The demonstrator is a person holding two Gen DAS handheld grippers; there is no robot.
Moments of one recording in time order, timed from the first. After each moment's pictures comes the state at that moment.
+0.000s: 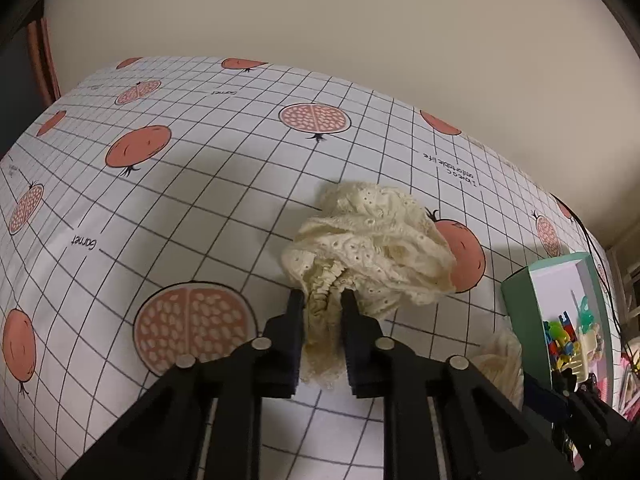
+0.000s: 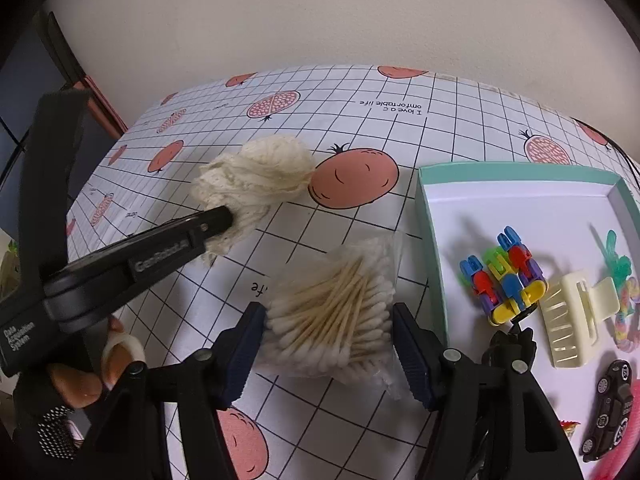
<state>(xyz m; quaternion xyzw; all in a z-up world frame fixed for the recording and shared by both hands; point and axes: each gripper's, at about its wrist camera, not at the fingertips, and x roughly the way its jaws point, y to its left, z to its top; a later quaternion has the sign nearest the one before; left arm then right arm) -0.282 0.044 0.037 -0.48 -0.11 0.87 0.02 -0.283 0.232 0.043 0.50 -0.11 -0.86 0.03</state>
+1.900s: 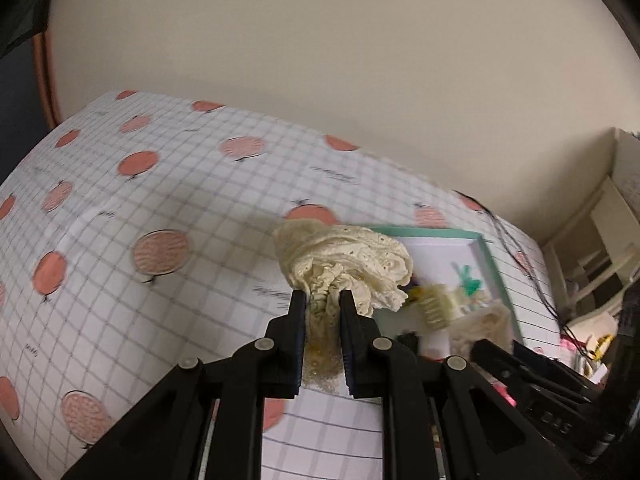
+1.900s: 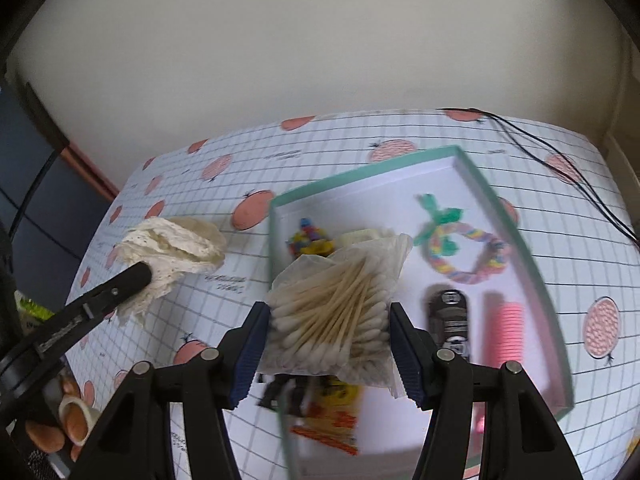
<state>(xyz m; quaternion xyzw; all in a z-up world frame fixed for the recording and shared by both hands) -0.183 0.131 0.138 -0.44 -0.13 0.89 0.05 -0.173 0.358 0.117 0.46 -0.18 -0.87 -0.03</state>
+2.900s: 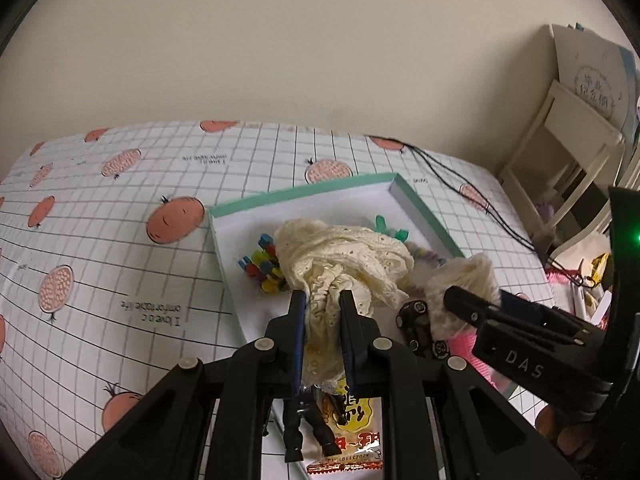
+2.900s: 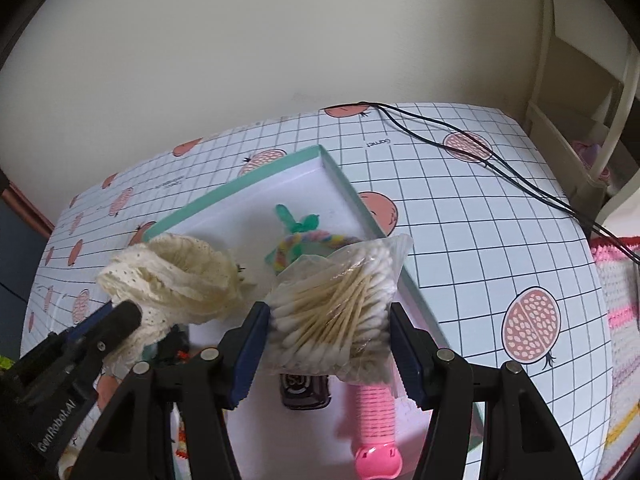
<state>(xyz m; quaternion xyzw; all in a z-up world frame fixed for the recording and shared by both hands) -0.201 0.250 0.106 -0.46 -0.03 0.88 0.14 -0.160 0.435 0.090 0.46 -0.18 -0.85 -0.16</state>
